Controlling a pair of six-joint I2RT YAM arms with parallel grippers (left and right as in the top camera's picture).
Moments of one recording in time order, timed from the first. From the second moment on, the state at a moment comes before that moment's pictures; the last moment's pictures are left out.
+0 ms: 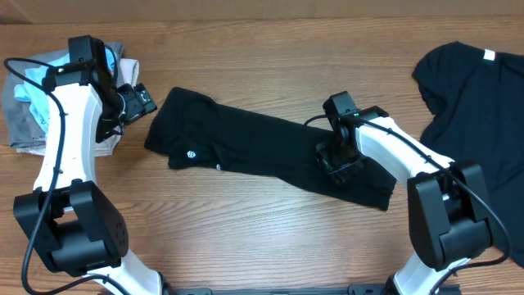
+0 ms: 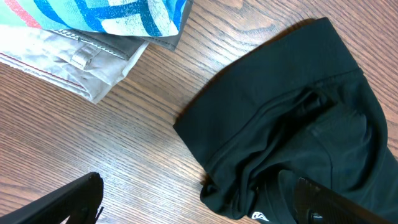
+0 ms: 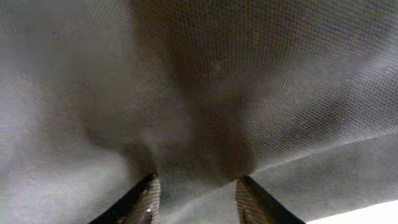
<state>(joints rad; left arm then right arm) 0.20 1.85 1.61 -1.10 0.03 -0.38 0.32 1.86 1.16 -0.84 -0.15 1.23</state>
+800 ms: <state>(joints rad) 0.20 1.85 1.61 -1.10 0.03 -0.38 0.32 1.86 1.16 -0.90 -0.20 1.25</state>
